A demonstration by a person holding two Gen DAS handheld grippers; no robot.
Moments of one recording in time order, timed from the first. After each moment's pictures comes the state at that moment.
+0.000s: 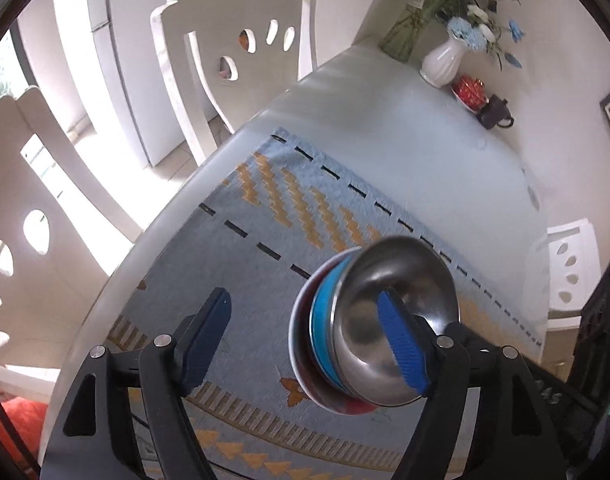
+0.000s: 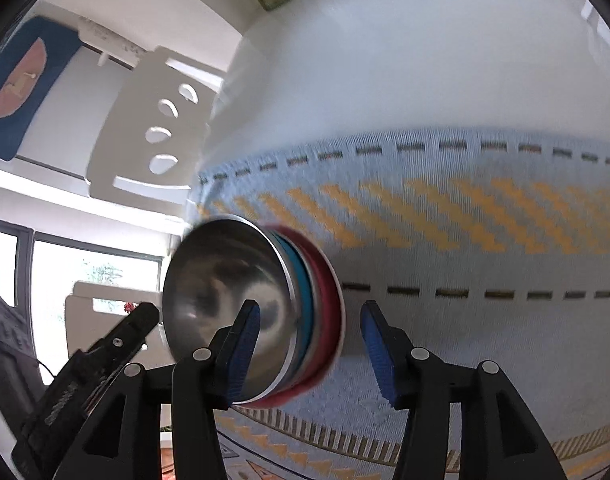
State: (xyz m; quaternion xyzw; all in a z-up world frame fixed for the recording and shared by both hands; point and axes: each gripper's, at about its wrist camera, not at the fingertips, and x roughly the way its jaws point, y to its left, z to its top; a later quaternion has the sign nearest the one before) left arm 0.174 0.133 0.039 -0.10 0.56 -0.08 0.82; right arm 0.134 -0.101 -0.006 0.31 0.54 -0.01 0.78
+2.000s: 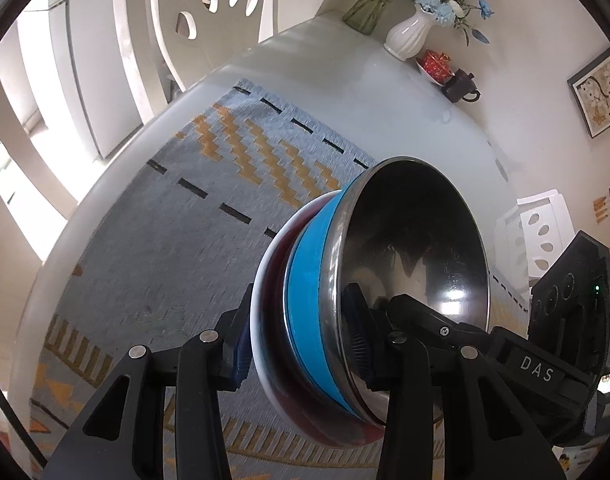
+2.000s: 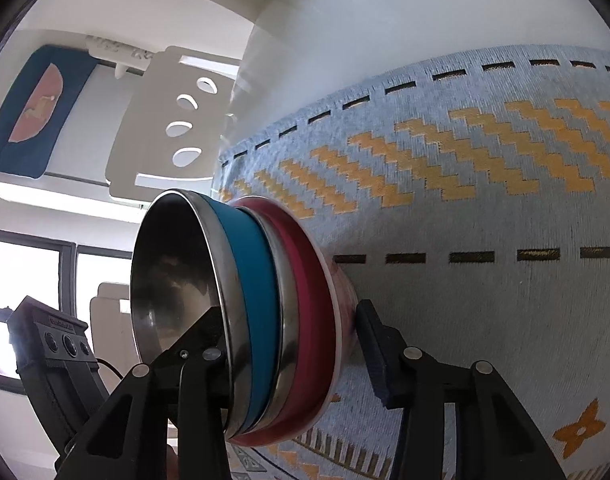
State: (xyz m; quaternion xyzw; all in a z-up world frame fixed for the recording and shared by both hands) left arm 0.163 0.132 -0.020 -0.12 0.56 -0.18 0.80; right arm 0.126 -0.083 -0.067 0.40 0.51 0.05 0.76
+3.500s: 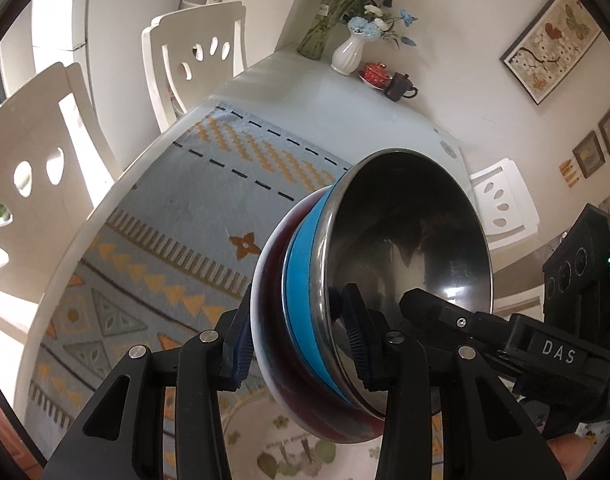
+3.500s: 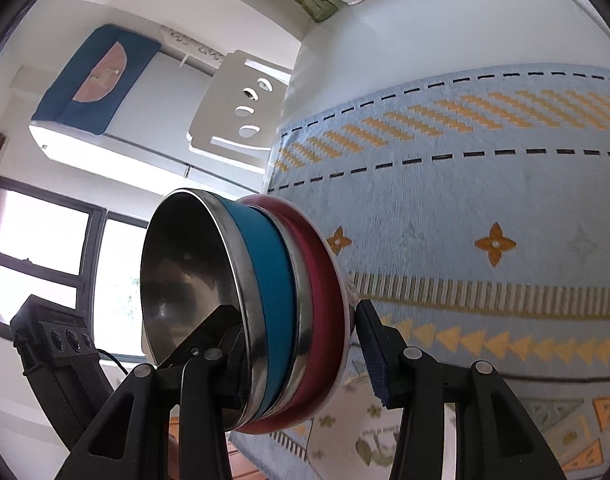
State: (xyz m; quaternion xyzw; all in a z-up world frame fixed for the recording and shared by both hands) left arm -0.019 0.133 0.090 -0.10 0.51 -0.20 0.83; right arm -0.051 -0.068 0.056 0.37 0.49 0.08 0.79
